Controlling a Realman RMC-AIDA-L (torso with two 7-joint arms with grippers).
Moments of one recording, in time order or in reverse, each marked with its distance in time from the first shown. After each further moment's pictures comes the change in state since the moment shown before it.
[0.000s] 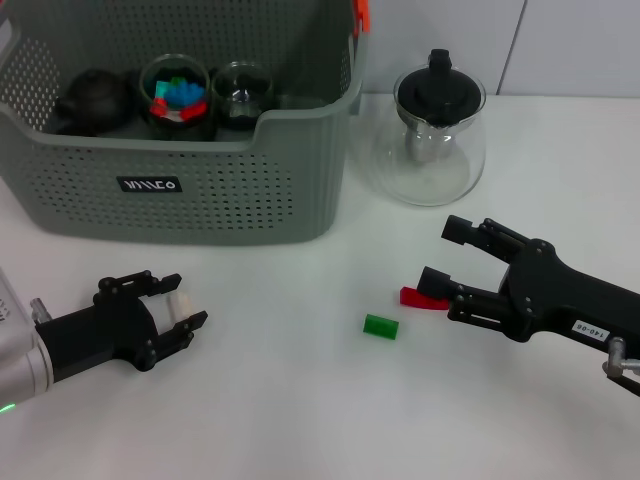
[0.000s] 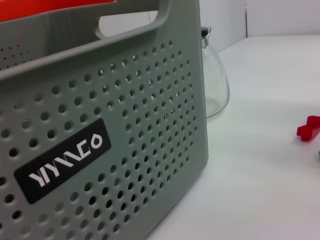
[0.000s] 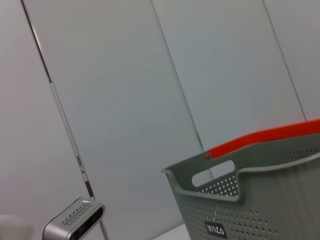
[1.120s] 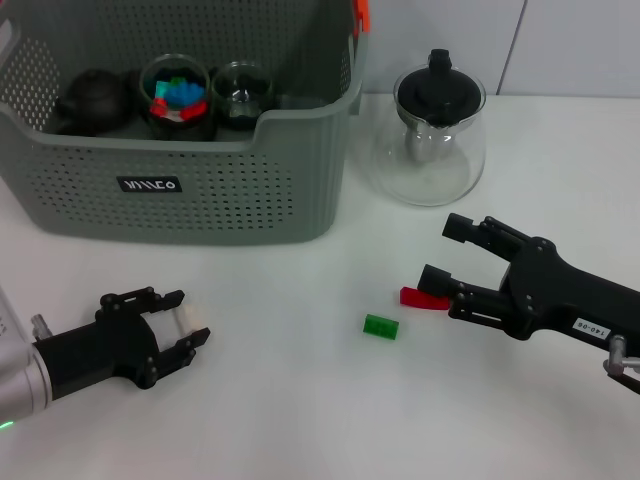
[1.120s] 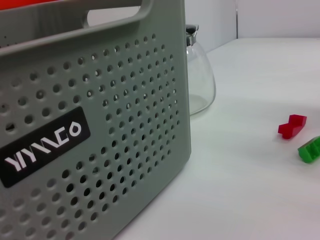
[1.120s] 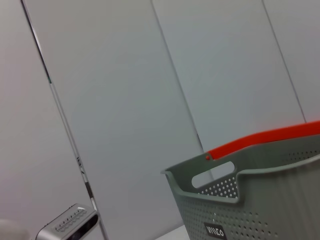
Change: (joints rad) left arm 0.022 -0.008 -0.002 0.010 0.025 0.031 -0.017; right arm 0.002 -0.002 0.000 0.001 0.003 -0.001 0.001
